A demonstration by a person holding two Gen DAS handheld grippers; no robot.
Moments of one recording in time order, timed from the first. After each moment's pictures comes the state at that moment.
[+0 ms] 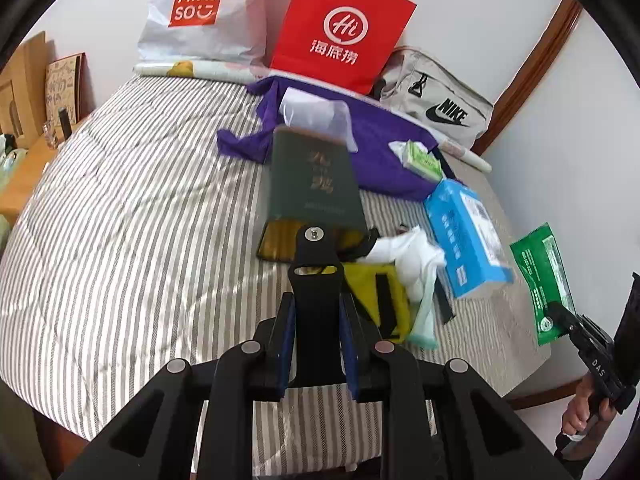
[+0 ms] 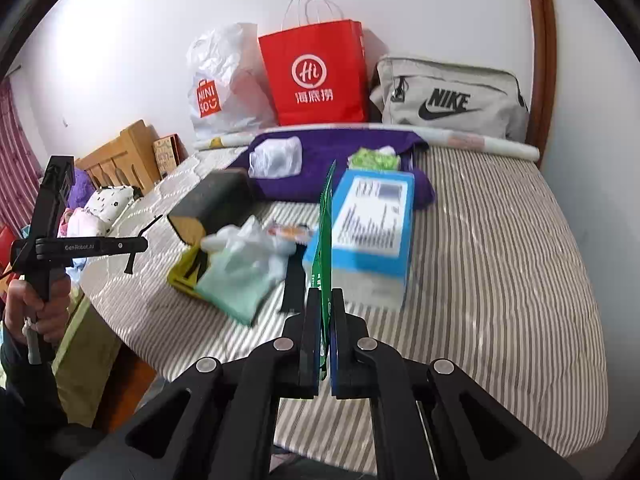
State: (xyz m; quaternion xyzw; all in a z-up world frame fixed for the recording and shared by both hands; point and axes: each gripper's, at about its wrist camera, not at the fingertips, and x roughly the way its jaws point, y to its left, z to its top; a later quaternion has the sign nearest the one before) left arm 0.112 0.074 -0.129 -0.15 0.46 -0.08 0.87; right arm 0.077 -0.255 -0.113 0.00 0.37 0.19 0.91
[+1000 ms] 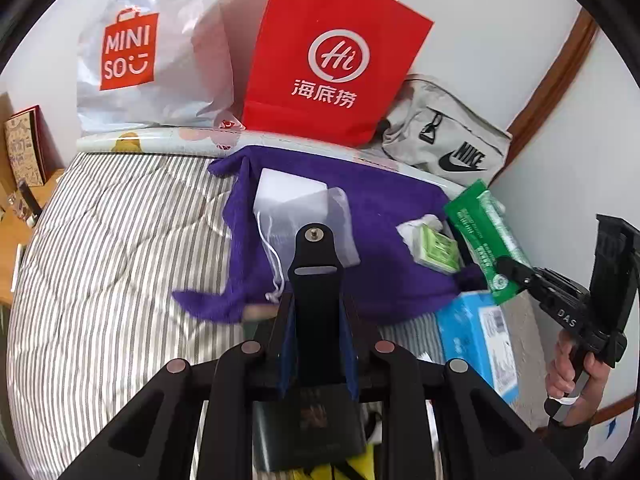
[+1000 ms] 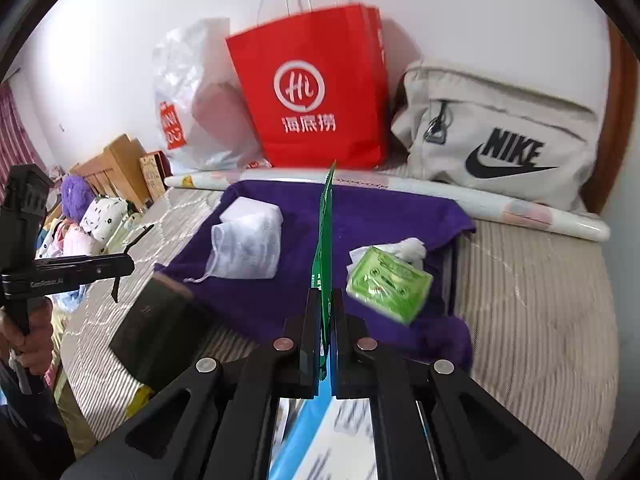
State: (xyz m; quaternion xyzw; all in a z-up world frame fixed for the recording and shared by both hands) left arm 0.282 0.072 -0.096 -0.12 0.46 -0.09 0.87; right arm 0.301 -0.205 -0.098 0.00 0.40 0.23 0.89
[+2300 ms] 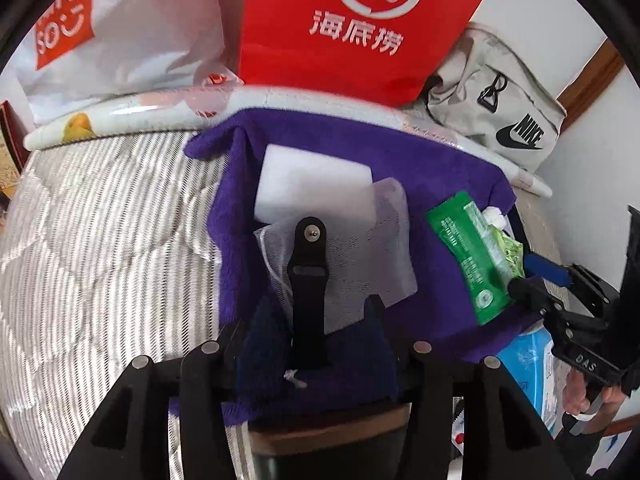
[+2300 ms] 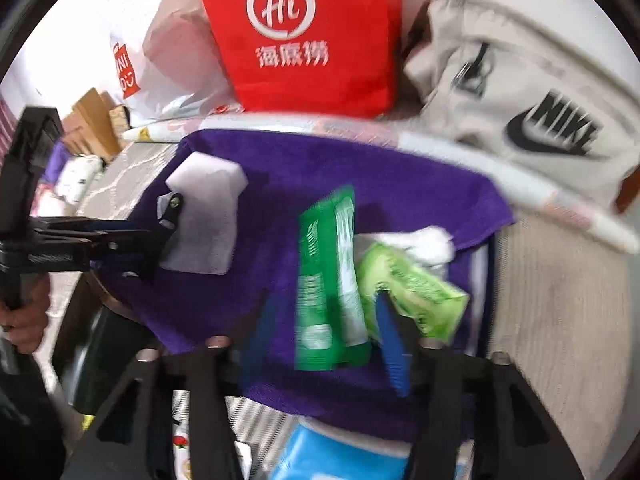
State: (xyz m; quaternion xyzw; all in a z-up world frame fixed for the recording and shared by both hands) left arm 0.370 0.062 -0.153 -0.10 0.54 -0.07 0.83; right arm 0.365 -0.171 -0.146 -0.06 0.47 0.20 0.86
